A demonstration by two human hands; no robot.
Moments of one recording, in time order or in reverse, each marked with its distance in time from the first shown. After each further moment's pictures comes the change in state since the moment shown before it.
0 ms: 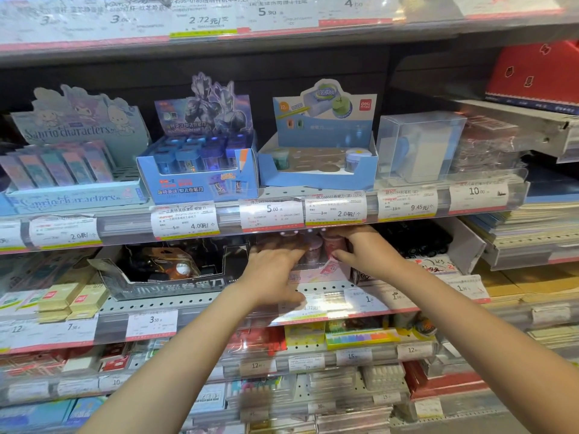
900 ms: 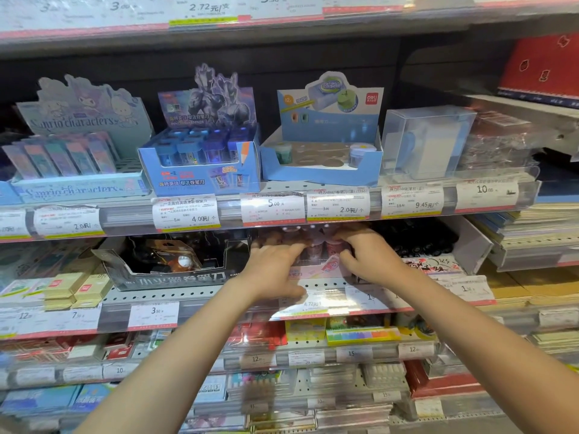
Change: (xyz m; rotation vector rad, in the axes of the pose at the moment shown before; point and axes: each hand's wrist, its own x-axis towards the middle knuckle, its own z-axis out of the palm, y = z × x) left_hand 0.002 -0.003 0.005 -0.064 -0.017 -0.025; right_hand -0.004 0.011 0.013 0.044 0.040 -0.109
